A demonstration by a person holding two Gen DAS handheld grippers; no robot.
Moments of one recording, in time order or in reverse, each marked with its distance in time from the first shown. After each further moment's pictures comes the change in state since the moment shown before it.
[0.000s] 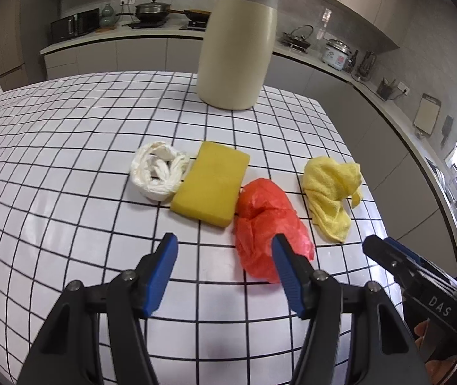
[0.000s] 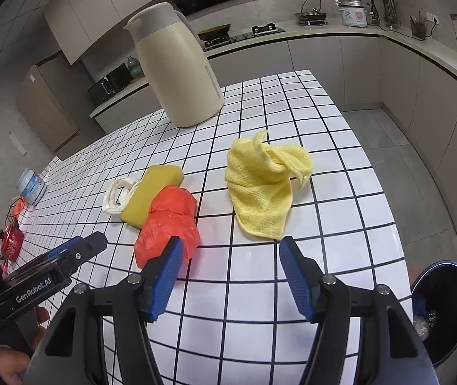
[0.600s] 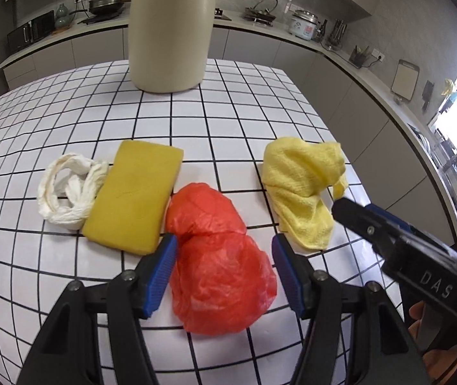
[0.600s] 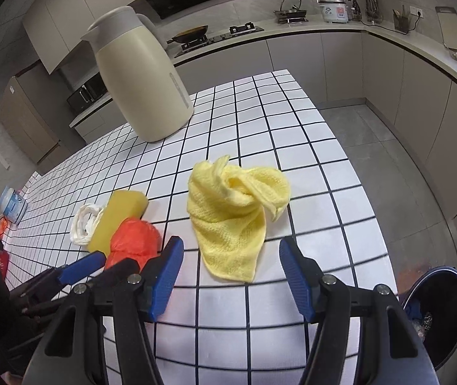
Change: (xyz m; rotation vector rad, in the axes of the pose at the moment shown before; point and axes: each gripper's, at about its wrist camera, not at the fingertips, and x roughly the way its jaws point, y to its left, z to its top) left arm 0.059 -0.044 0.018 0.122 0.099 -0.086; right arm 0.032 -0.025 0.032 0.050 -0.004 -0.072
